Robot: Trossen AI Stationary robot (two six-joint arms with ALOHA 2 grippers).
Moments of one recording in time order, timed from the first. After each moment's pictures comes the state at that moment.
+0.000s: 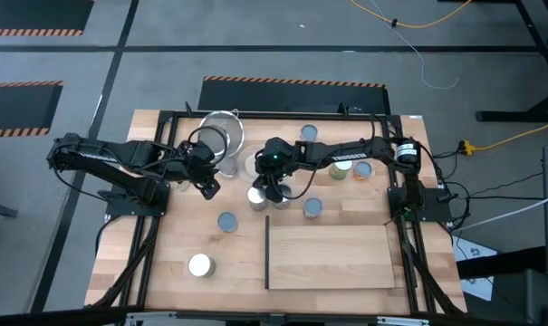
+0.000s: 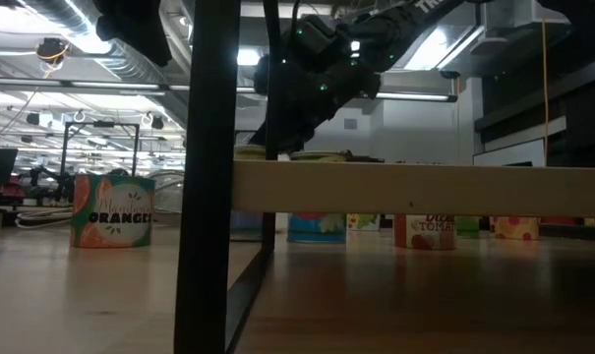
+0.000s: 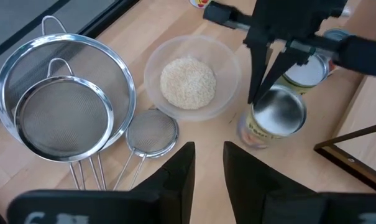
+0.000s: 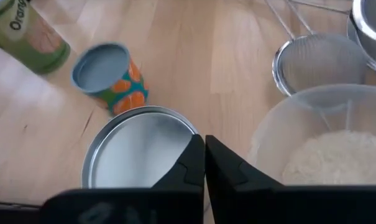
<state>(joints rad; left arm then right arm) -0.14 1.06 1.11 -1.02 -0.48 -0.70 -0.17 2.00 1.39 -0.12 -0.34 -0.06</state>
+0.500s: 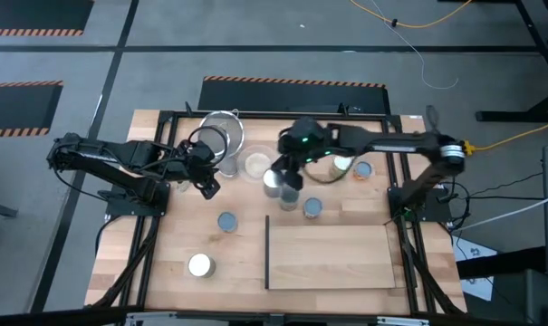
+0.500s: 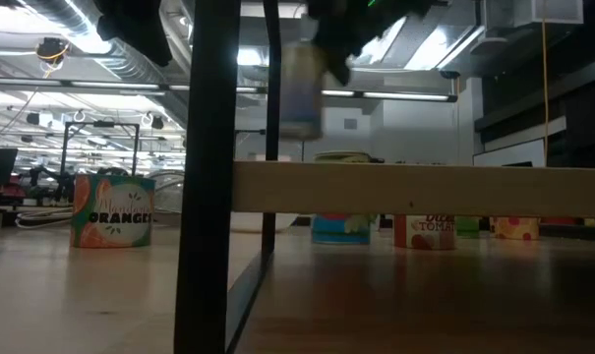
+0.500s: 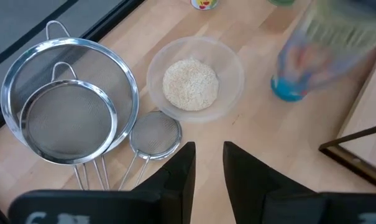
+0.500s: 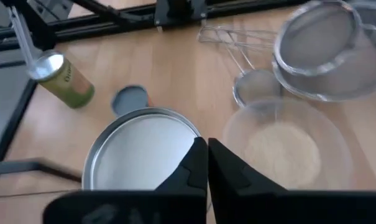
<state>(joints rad) -0.14 1.06 1.11 -1.02 -0.49 -0.68 -0.17 1.63 1.40 -0.45 -0.21 0.05</state>
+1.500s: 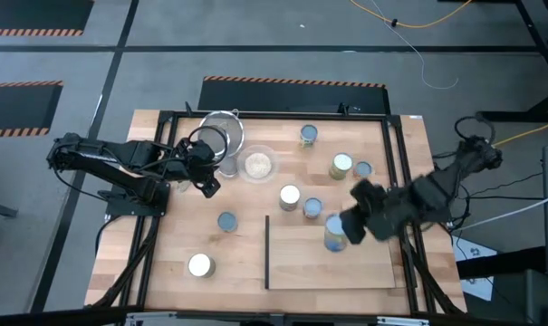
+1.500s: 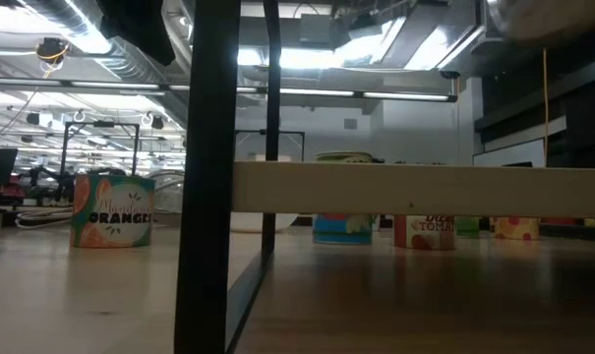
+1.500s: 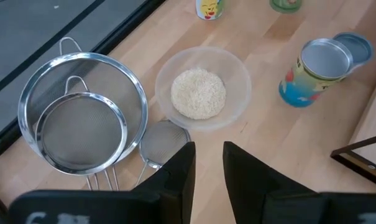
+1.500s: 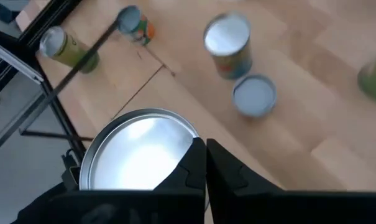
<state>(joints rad) -0.14 1.06 1.11 -1.01 -0.54 -0.64 0.63 1.30 1.36 -1.15 0.46 1.35</state>
